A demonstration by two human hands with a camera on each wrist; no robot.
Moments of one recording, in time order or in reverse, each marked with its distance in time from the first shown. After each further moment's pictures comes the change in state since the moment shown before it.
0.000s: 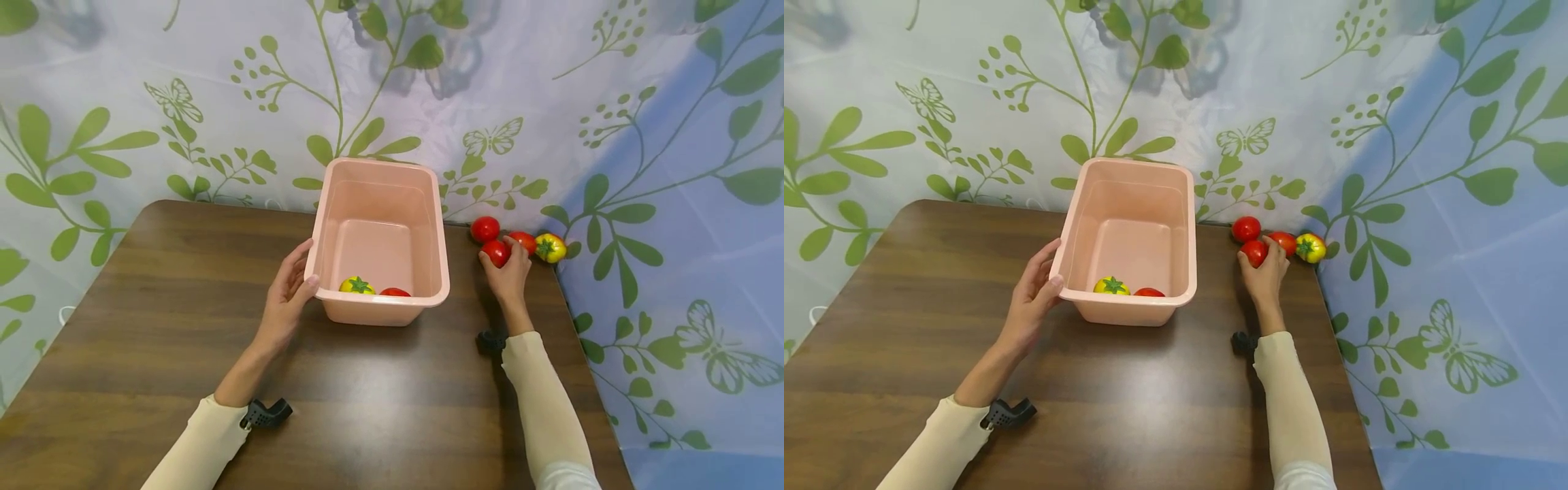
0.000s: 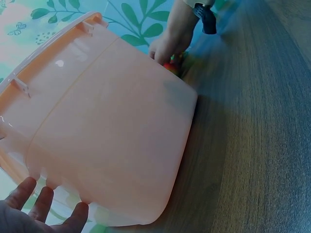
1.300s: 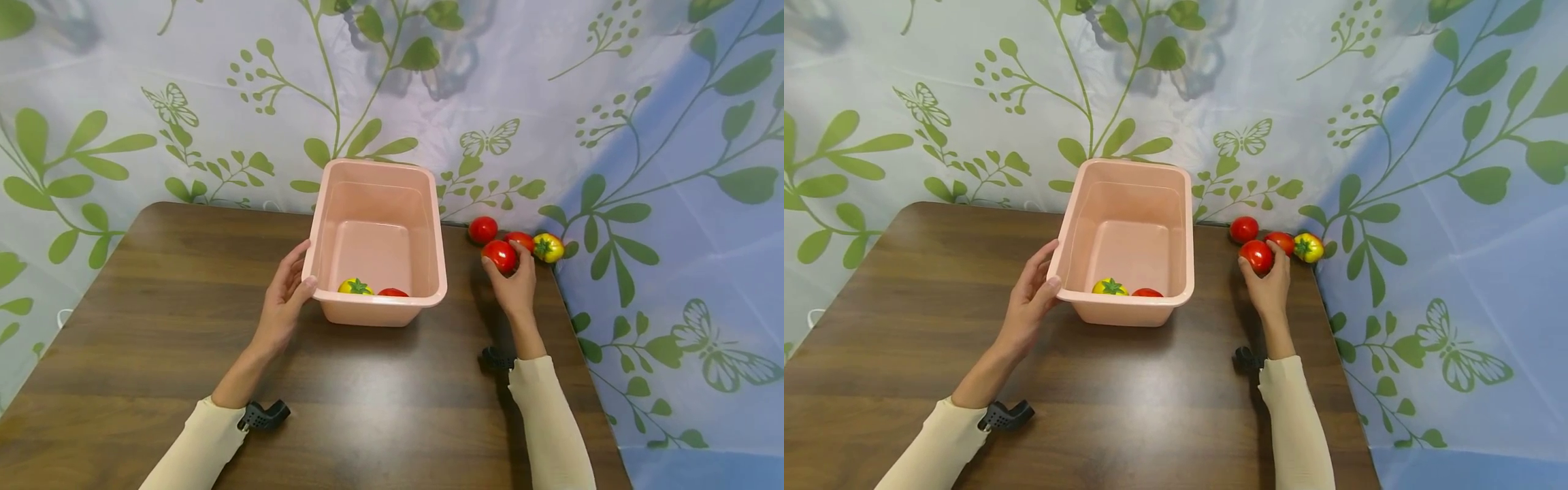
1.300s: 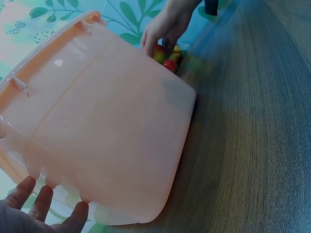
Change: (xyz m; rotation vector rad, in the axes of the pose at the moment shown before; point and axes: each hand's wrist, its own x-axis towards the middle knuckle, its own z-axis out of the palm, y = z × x) left_hand 0.000 0.004 0.001 0.003 0.000 -0.008; right_hand -0.025 -0.016 -0.028 0.162 0.022 0.014
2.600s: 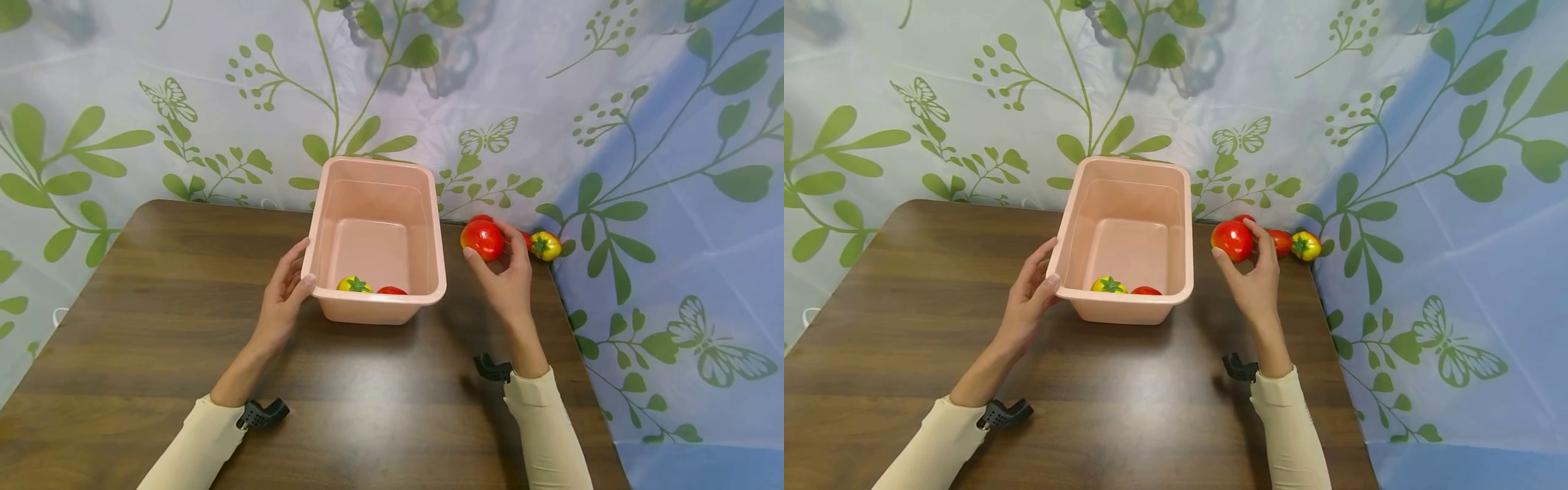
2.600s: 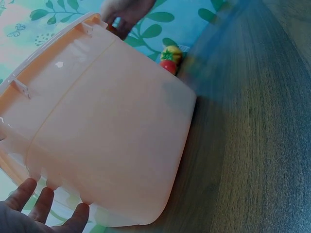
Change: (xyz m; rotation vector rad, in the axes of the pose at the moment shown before) left_hand -0.004 0.001 0.002 -0.002 -0.005 -0.004; right_hand -0.041 -0.105 -0.010 0.209 -0.048 -0.249
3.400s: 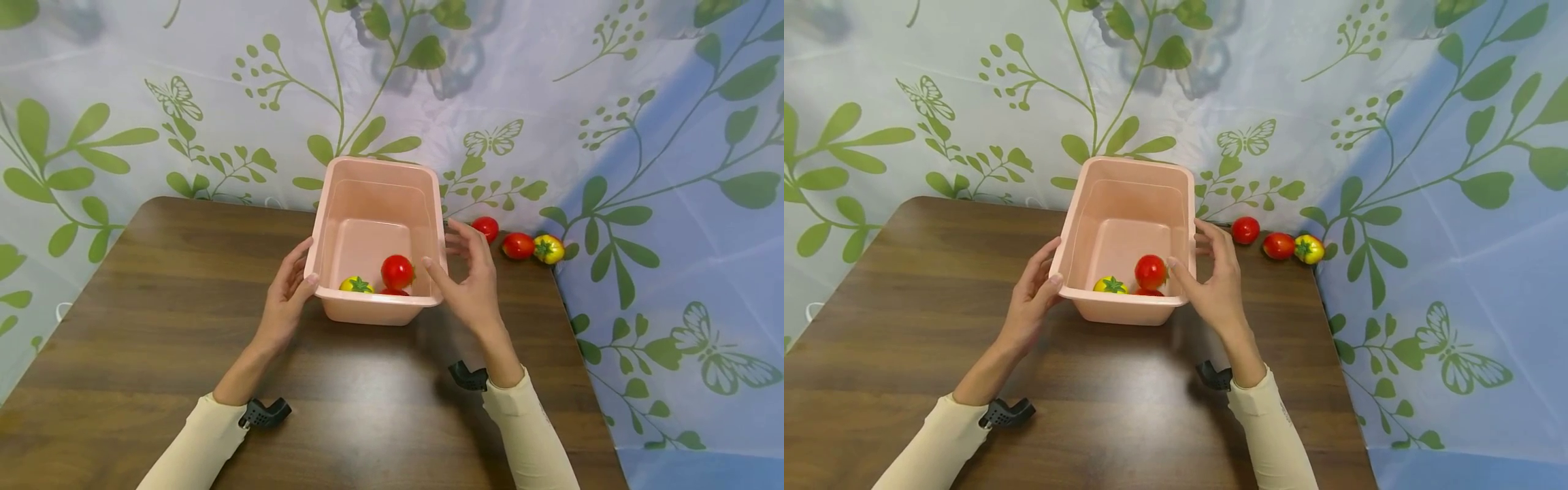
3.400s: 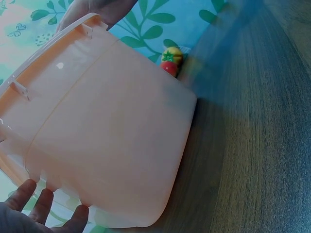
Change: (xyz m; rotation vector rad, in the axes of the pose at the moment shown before) left_hand 0.001 -0.001 -0.001 -0.004 0.006 -0.010; right_hand -0.016 -0.041 0.048 0.070 -0.174 -0.234
